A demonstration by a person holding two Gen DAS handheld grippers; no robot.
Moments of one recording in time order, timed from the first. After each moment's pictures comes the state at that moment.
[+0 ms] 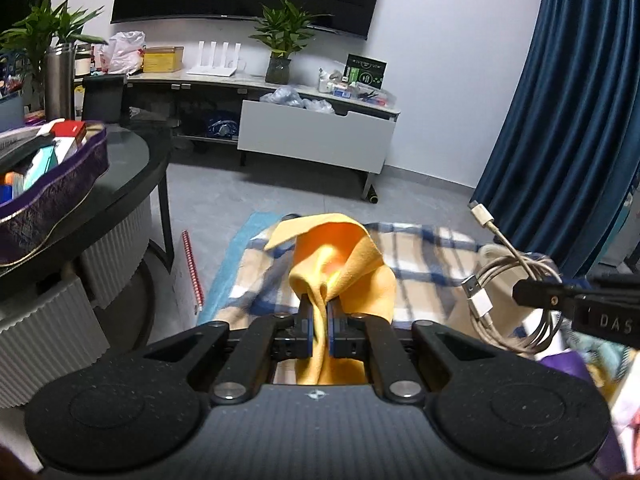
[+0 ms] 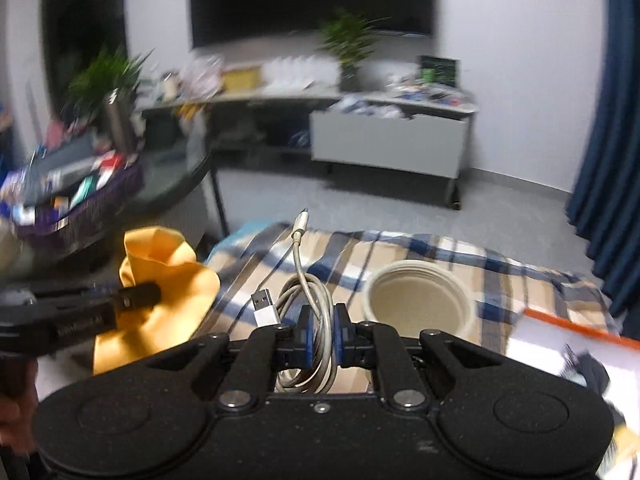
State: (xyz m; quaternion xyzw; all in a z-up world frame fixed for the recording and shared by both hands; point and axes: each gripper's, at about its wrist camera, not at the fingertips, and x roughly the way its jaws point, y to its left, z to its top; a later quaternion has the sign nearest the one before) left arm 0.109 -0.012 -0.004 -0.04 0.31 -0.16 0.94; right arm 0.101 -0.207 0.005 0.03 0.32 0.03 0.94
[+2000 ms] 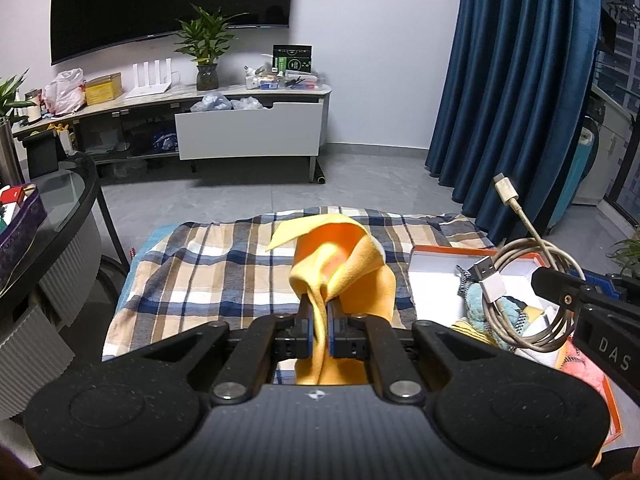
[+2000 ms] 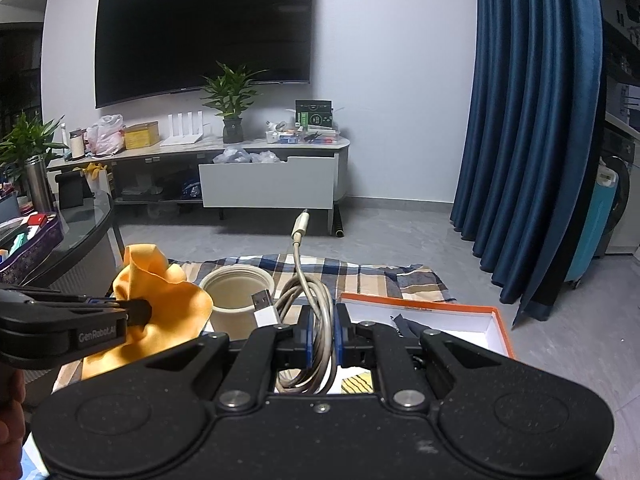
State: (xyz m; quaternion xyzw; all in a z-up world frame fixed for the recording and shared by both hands) left arm 0.051 -0.121 0.026 0.04 0.32 -0.20 0.93; right arm -0.028 -0.282 0.041 0.04 0.26 -0.13 0.96
